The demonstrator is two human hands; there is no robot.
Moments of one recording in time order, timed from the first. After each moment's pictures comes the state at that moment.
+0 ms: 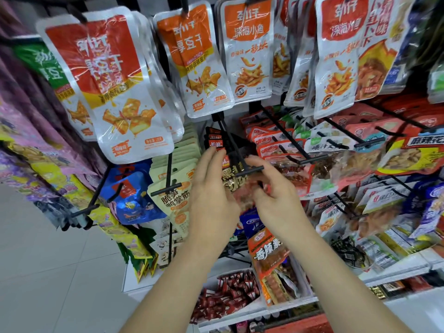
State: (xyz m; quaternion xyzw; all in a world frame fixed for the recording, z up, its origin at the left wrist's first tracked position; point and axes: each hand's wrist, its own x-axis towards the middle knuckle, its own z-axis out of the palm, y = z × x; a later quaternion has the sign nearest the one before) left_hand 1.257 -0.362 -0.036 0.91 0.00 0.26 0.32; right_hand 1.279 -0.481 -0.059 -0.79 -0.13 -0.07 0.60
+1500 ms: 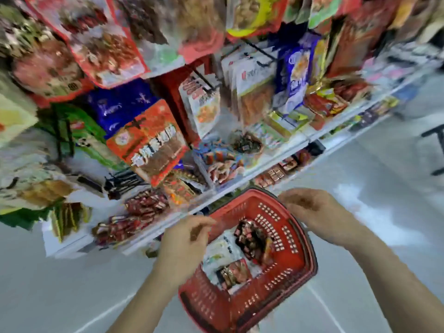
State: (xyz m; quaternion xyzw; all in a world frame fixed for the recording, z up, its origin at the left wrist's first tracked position) left_hand 1.082 -0.494 -0.243 0.89 -0.04 -0.19 0.42; right_hand 1.061 -0.767 -0.228 -0.86 0.11 0.16 0.47
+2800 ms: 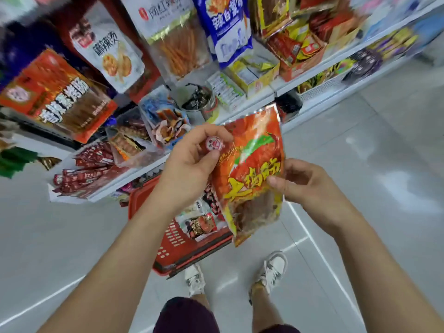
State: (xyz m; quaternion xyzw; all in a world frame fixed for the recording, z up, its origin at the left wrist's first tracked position) left_hand 1.041 -0.777 -0.193 0.77 -0.10 -0.16 0.61; right_hand 0.976 -0.979 -0.250 -0.67 0.13 0.14 0.72
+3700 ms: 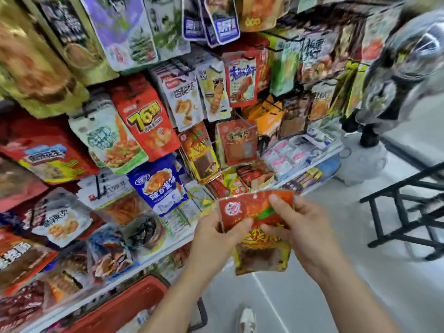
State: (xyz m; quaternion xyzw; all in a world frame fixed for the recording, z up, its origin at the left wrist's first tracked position) left_hand 1.174 -1.048 -0.075 0.73 -0.02 -0.15 0.67; right_hand 1.148 -1.199 -0.061 -0.55 0.23 -0.02 0.81
